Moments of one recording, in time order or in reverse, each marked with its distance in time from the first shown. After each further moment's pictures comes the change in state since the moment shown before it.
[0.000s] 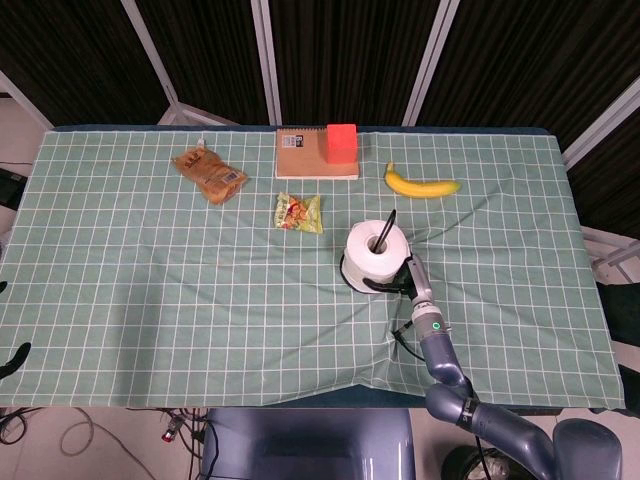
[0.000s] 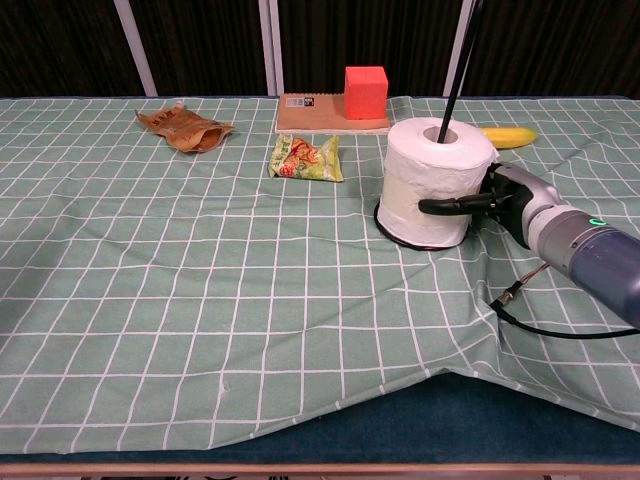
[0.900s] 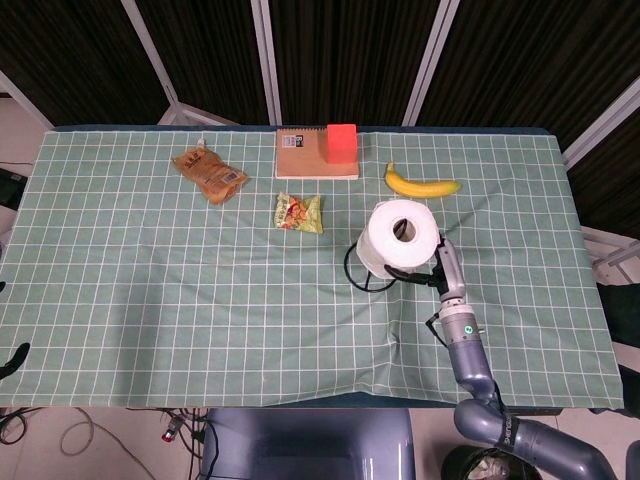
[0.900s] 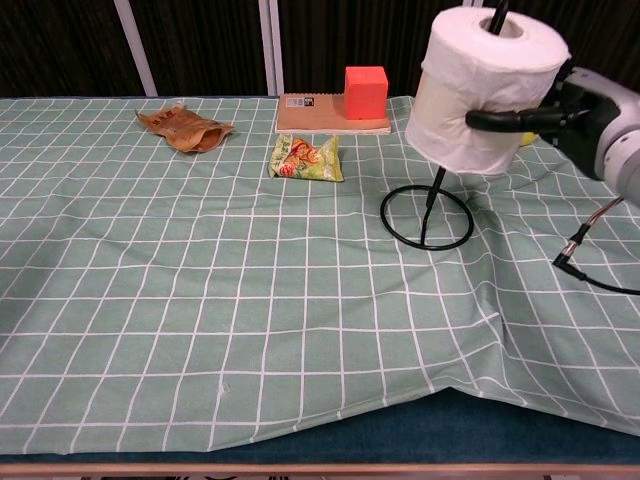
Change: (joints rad) left arm 0.005 -0.003 -0.002 -0.005 -0.001 0.012 0.010; right arm -0.130 0.272 0.045 -0.464 -0.054 0.202 -0.121
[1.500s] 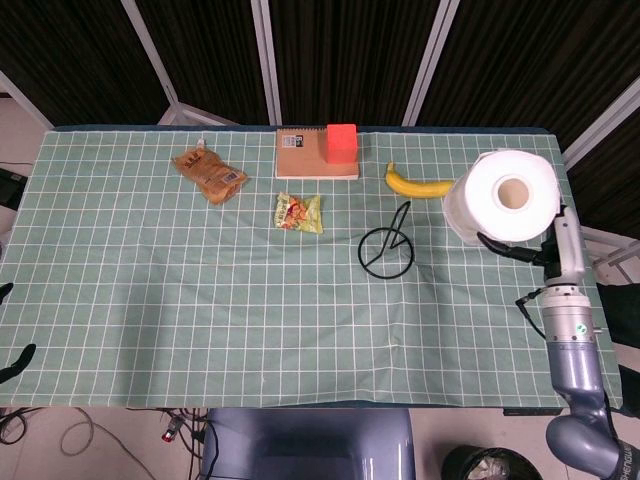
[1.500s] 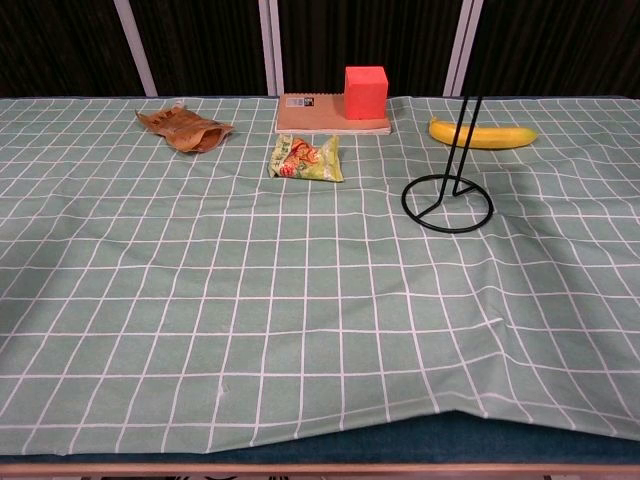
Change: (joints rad) left arm -0.004 -0.012 0.007 -0.005 0.015 -0.004 0.029; right arm -0.179 0.485 0.164 -0.383 0.073 0.079 -0.061
